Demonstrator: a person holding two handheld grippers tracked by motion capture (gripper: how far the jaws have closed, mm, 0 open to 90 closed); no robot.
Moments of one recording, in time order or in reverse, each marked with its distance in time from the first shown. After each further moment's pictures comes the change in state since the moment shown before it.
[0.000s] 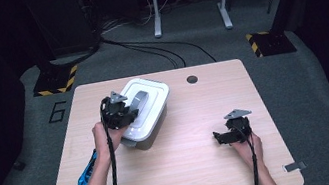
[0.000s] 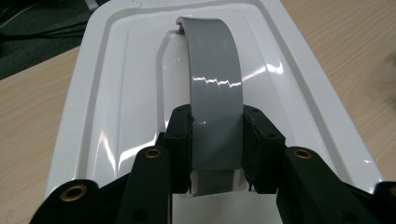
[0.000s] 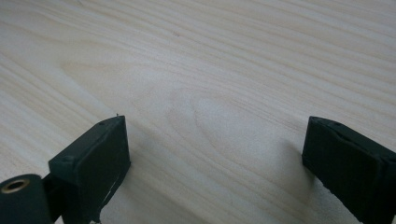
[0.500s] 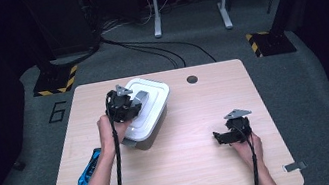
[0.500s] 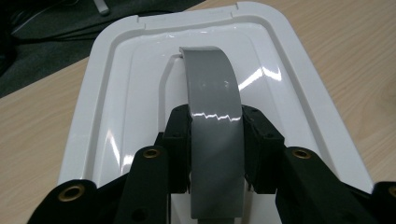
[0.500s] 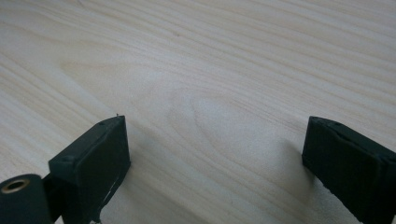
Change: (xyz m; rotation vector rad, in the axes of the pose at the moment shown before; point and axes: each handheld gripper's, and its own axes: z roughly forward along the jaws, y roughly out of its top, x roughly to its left) left arm -0.004 0.018 0.011 0.008 0.035 0.002; right arm 0.000 0.000 0.000 -0.001 -0.001 -0.002
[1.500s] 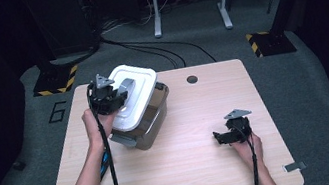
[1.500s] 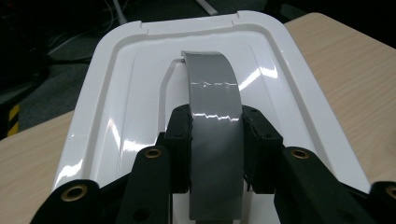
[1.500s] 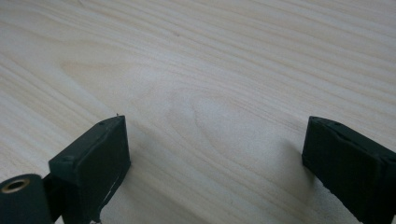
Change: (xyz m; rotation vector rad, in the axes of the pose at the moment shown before) left arm 0.032 0.017 -0.045 -0.125 0.077 -0.056; right arm 0.000 0.000 0.000 0.000 0.000 -0.001
